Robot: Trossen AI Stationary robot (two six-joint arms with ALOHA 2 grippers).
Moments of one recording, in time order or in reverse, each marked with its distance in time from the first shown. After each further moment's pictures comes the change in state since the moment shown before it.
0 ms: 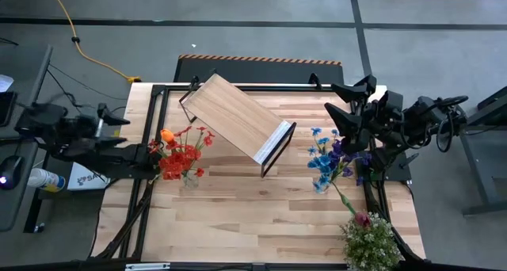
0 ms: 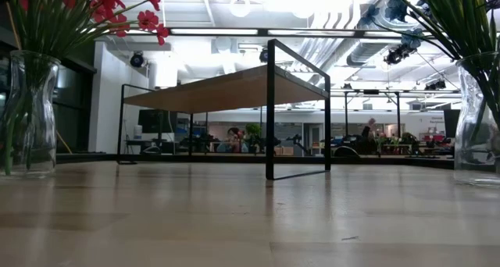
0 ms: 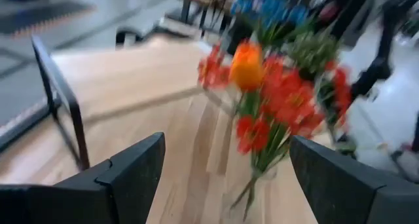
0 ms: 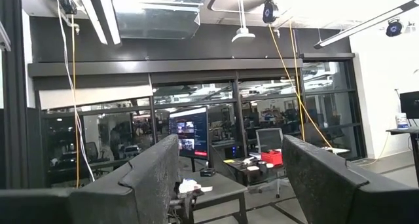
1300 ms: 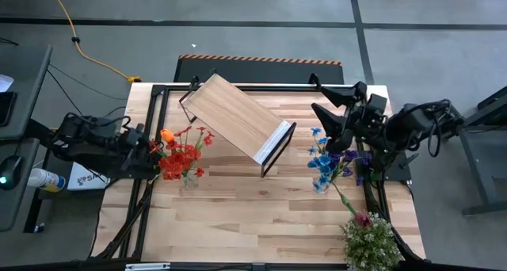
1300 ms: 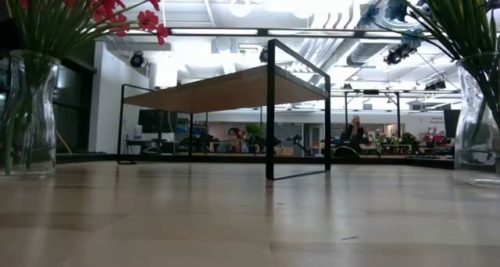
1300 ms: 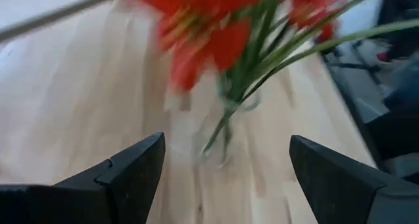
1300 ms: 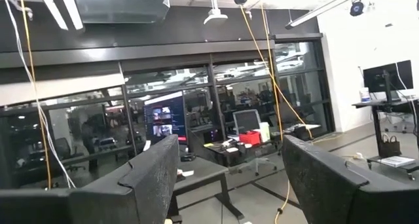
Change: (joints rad) left arm -0.001 -0.001 -0.402 0.113 0.275 0.144; right arm 0.000 0.066 0.000 0.016 0.136 0.059
